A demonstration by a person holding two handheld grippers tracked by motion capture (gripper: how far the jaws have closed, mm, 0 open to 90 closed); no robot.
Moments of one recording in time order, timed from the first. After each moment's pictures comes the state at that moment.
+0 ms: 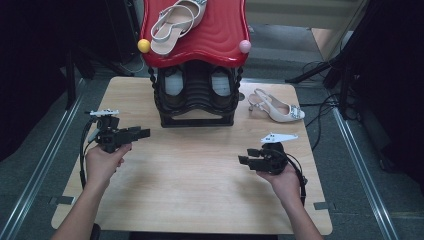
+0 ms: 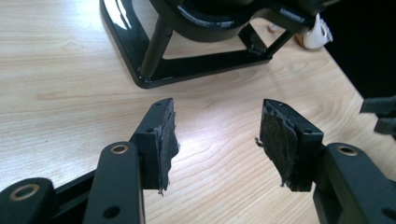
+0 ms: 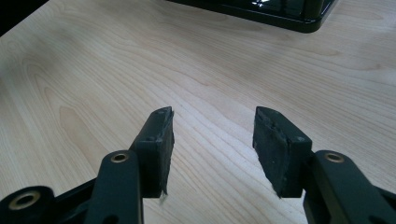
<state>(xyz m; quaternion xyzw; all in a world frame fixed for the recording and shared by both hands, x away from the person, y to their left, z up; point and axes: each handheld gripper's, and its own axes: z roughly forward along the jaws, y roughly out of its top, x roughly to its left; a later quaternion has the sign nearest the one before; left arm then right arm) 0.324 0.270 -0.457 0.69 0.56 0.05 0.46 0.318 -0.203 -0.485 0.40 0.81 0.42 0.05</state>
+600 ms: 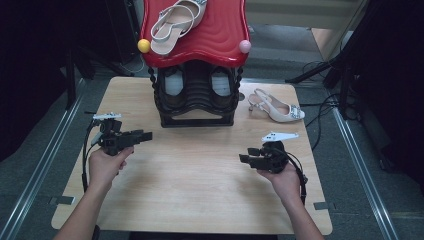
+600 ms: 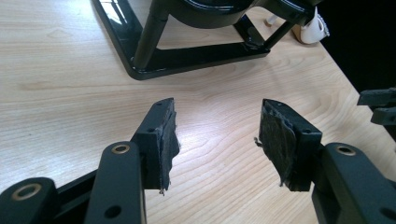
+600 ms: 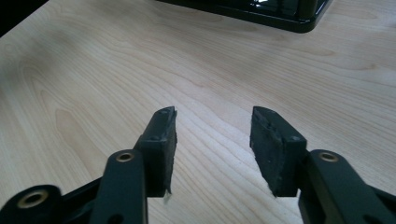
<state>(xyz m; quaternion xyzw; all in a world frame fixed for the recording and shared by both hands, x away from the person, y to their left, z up) 0.324 0.267 -0.469 0.69 0.55 0.04 0.47 0.322 -0.205 -0.486 0.41 0.81 0.42 0.04</state>
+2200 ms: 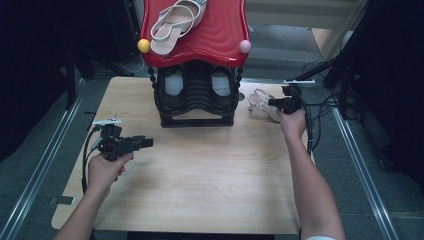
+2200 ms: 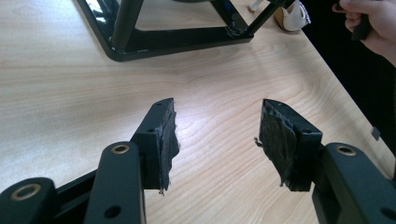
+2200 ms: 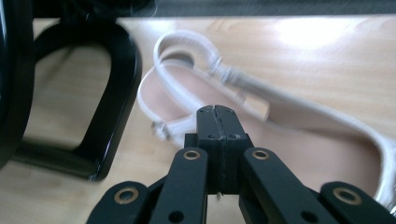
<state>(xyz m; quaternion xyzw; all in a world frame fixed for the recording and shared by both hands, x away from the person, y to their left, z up) 0.312 0.268 -0.479 0.69 0.53 0.00 0.48 0.504 -0.262 -0.459 0.58 0.71 0.38 0.13</state>
